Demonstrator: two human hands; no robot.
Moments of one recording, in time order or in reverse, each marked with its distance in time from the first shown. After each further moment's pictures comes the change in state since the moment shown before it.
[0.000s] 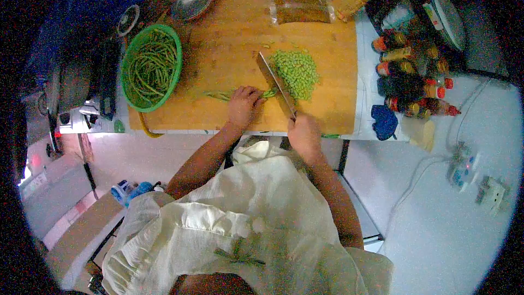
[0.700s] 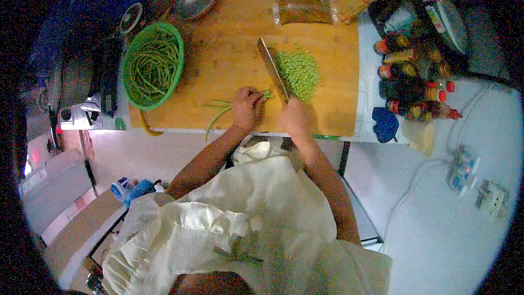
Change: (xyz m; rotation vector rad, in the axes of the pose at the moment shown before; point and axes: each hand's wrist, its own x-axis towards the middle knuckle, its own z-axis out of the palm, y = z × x) left_hand -0.006 0.007 0.005 -0.124 0.029 -0.152; right_hand 0.043 -0.032 0.005 -0.044 -0.036 0.158
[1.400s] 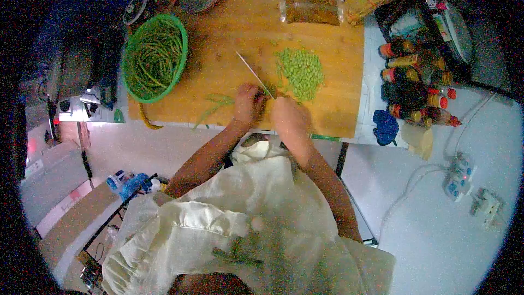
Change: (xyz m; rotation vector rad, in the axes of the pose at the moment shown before) left_hand 0.005 0.000 0.000 -0.084 0.013 -0.065; right_hand -0.005 -0.021 0.008 -0.143 -0.077 -0.165
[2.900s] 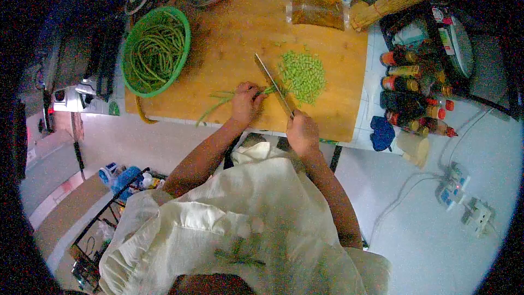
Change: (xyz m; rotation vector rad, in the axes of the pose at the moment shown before) left_hand -0.001 -0.010 -0.002 -0.027 -0.061 -0.061; right_hand -0.033 0.039 -0.006 0.036 0.085 -0.043
